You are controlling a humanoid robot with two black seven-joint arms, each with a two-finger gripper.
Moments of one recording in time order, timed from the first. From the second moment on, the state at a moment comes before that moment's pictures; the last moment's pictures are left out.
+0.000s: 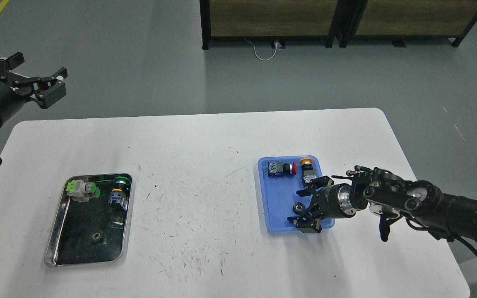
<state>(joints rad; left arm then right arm) -0.83 0.83 -0.44 -1.09 0.35 -0.01 -0.18 0.85 -0.43 -0.13 0.91 -0.63 0.34 0.01</state>
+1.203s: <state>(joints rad) -0.84 0.83 -0.41 -1.07 0.35 -0.01 -0.18 0.88 -0.48 0.00 0.99 -0.57 0.47 0.02</state>
